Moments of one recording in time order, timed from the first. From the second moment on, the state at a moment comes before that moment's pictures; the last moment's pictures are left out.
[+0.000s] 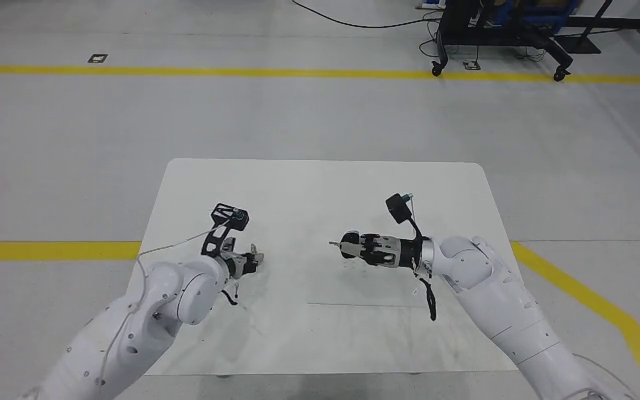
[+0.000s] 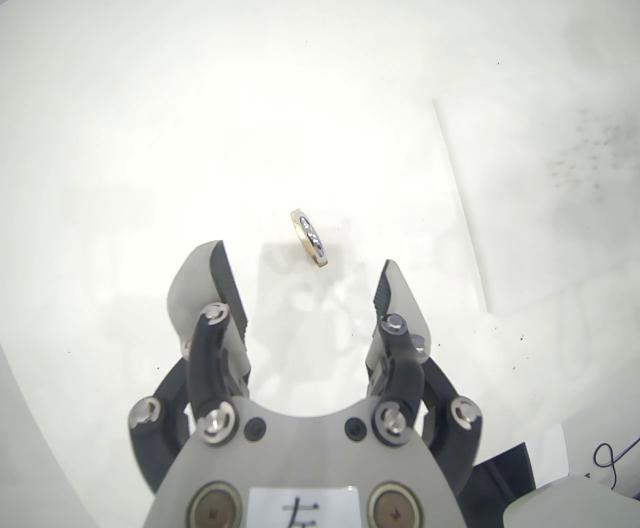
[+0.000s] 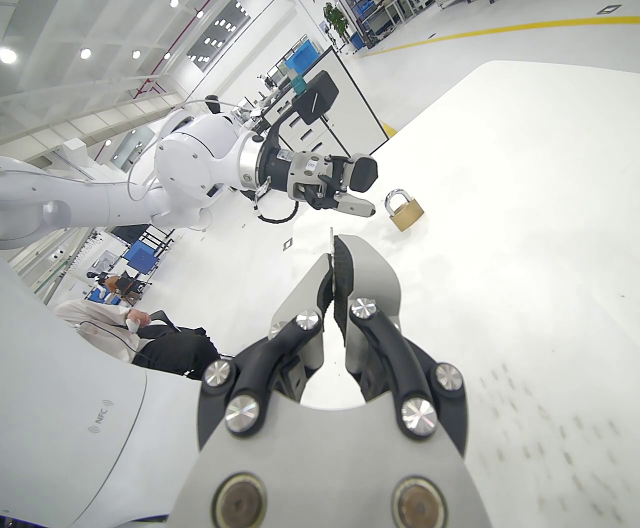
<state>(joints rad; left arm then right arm) 1.16 -0.79 -0.90 -1.93 0.78 0.36 -0.93 -1.15 -1.08 1.04 -1.36 -0.02 -0.86 0.74</state>
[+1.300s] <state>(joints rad) 1.11 -0.87 -0.89 -1.79 0.78 0.29 -1.00 -1.15 -1.08 1.04 -1.36 -0.02 -0.86 0.74</state>
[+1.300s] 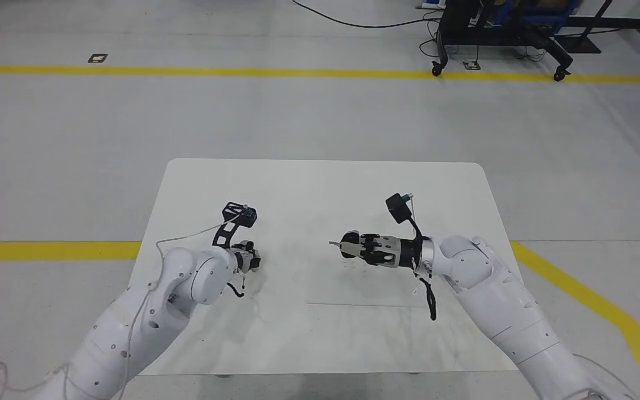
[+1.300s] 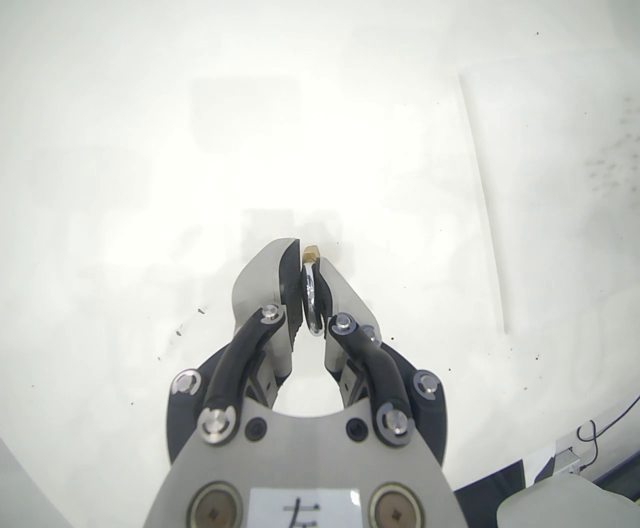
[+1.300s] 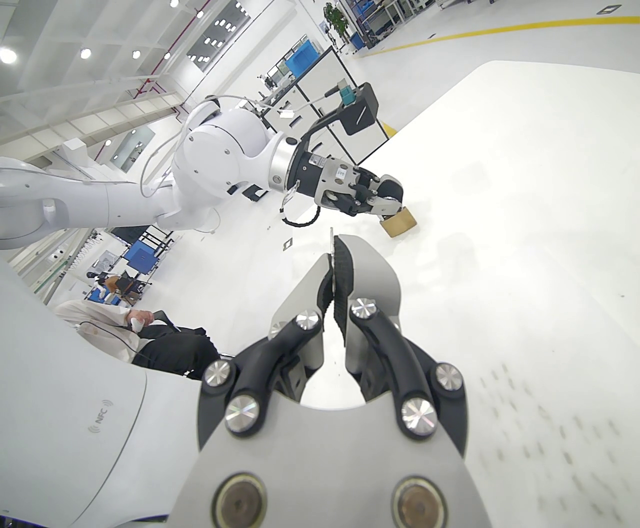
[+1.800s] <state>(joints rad) 1.15 -0.87 -0.91 -1.89 0.88 0.26 -1.12 -1.15 -1.08 1.04 -1.36 -0.02 -0.86 0.74</state>
